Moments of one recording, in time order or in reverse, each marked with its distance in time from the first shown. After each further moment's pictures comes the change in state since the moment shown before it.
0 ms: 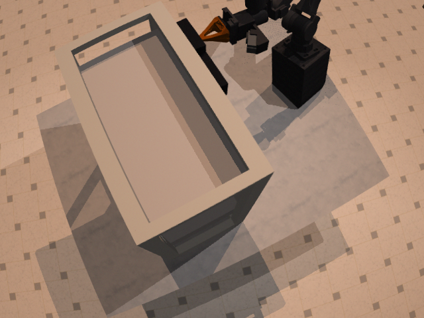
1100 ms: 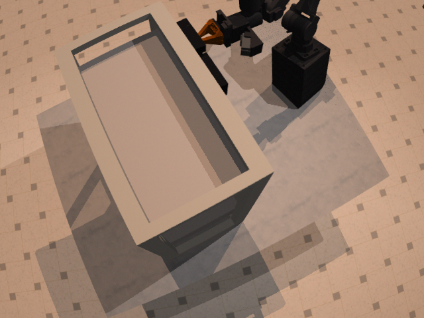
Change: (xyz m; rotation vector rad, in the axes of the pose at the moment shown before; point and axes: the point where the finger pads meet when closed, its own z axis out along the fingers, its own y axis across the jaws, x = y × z) arm 0.001 0.001 0.018 0.006 -0.001 0.002
